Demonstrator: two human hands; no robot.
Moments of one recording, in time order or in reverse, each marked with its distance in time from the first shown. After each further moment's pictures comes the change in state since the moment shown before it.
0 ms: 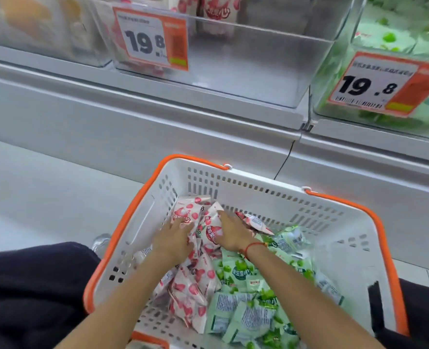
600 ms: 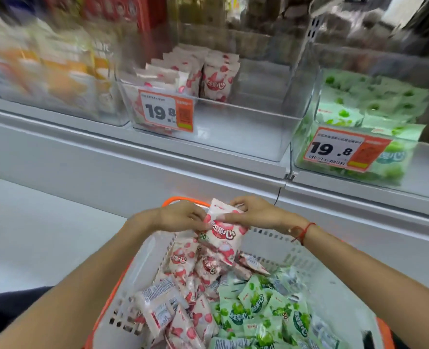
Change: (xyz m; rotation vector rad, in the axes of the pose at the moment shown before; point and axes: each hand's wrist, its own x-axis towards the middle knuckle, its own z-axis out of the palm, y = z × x) left_hand -0.015 0.021 -0.168 -0.547 -0.146 0.441; right_hand -0.065 -0.059 -0.176 0.398 -0.043 -0.200
